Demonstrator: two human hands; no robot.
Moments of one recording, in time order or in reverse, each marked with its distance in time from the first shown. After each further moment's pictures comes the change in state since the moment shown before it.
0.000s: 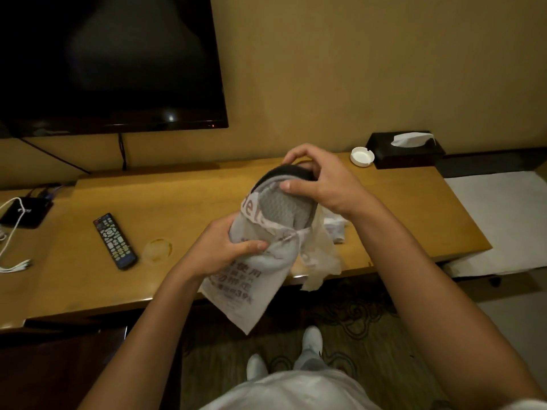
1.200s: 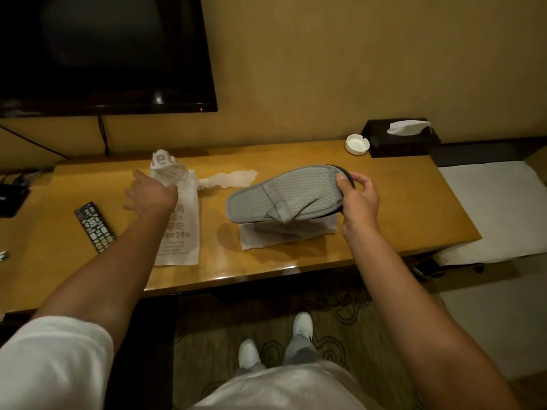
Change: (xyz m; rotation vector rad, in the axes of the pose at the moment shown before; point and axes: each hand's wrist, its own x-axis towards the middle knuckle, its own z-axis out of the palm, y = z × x) left_hand 0.090 -0.099 -0.109 0.688 0.815 -0.766; right_hand -0.021 0.109 -0.017 0.411 0.955 0.434
